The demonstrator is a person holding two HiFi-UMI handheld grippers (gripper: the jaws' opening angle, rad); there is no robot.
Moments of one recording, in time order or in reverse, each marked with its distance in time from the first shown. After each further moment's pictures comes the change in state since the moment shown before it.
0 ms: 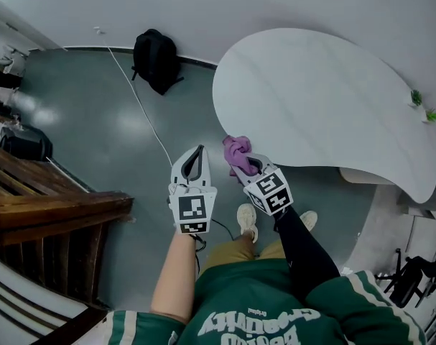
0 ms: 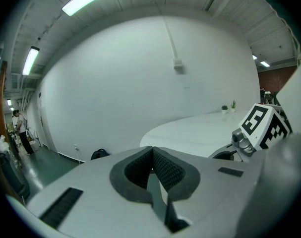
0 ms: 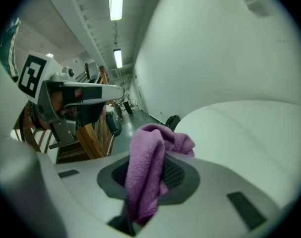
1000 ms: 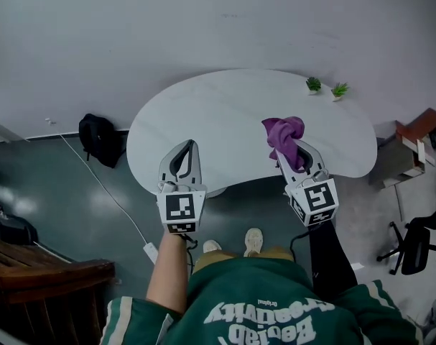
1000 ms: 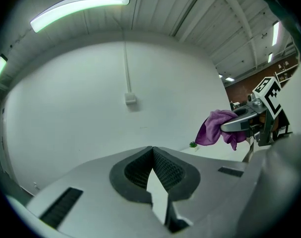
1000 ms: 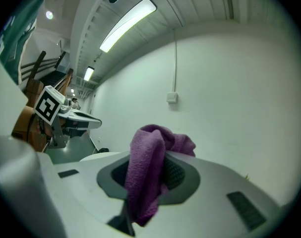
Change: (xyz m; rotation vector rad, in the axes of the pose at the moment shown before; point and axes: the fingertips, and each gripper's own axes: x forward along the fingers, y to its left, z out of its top) left arm 0.042 -0.287 0.243 0.136 -0.316 -0.289; right arm -0.474 -0.215 0.090 -0.169 -0.390 -0.708
